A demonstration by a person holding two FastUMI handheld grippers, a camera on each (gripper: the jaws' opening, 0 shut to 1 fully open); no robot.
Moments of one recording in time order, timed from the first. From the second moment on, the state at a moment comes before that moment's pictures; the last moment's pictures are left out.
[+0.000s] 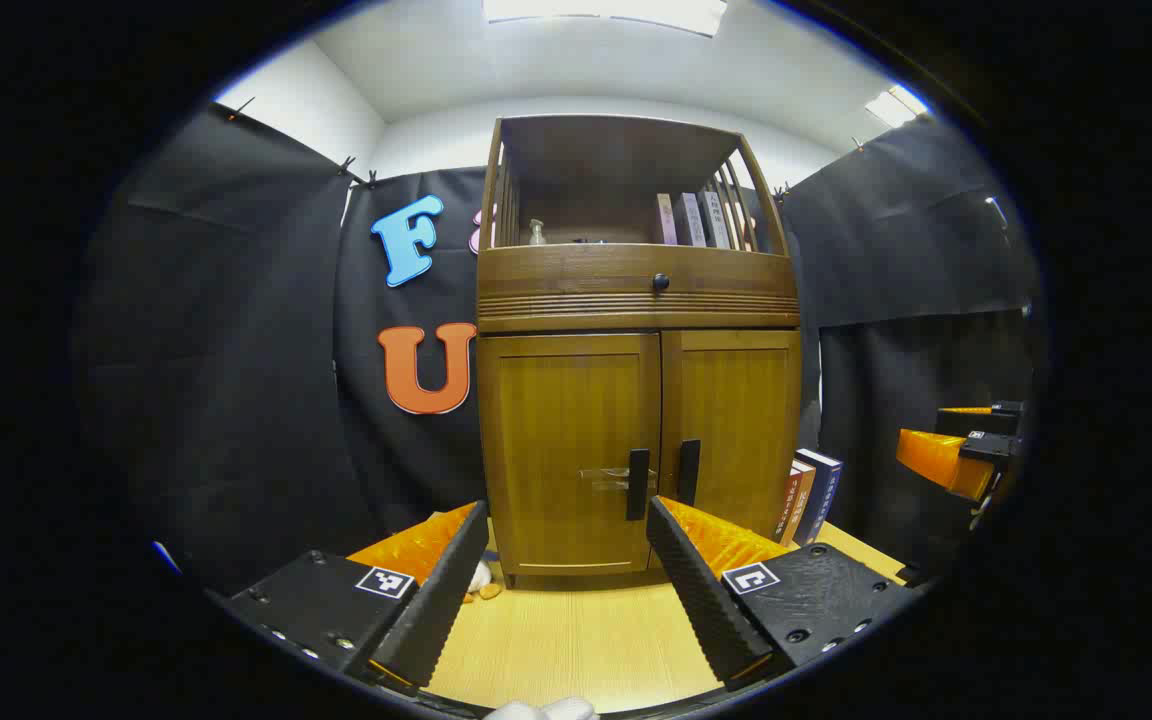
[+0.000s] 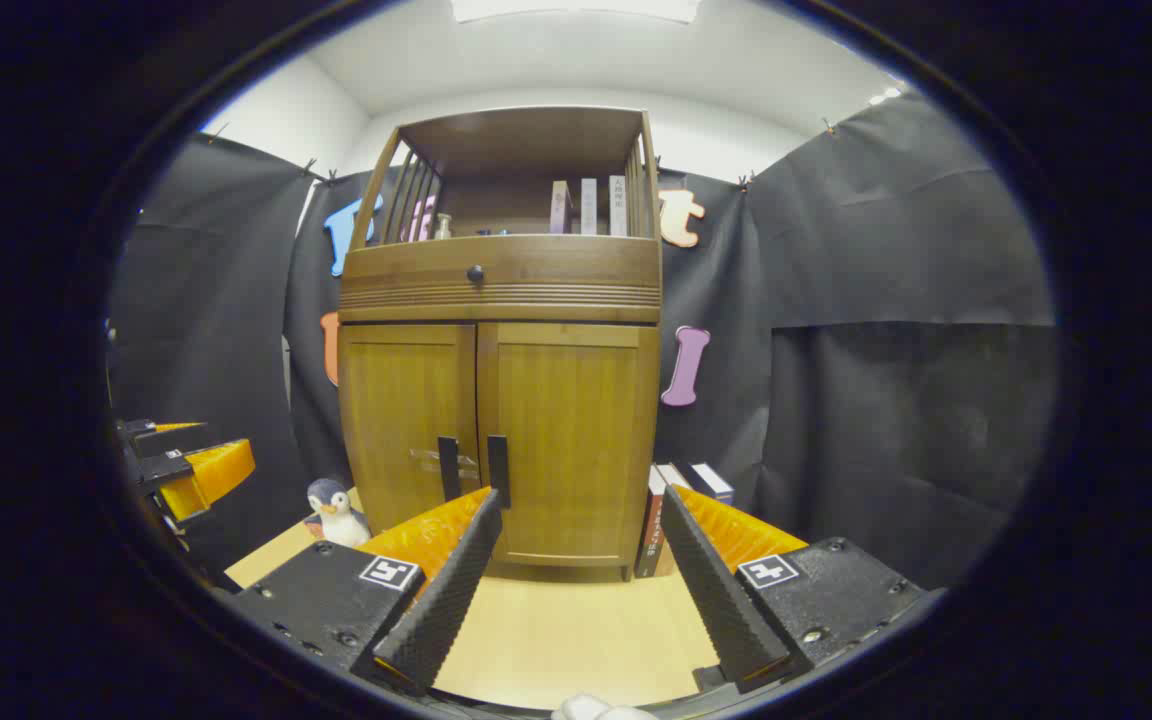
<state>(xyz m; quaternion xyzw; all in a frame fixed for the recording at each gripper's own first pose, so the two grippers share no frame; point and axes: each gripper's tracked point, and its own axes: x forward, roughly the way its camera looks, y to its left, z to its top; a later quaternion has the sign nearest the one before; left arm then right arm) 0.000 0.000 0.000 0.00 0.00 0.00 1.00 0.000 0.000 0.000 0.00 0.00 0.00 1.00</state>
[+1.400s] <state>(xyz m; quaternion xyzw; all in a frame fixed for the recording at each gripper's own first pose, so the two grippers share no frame) 0.009 0.014 -0.007 0.02 0.02 0.06 1.00 0.143 0.026 -0.039 -0.01 0.03 0.07 1.00</state>
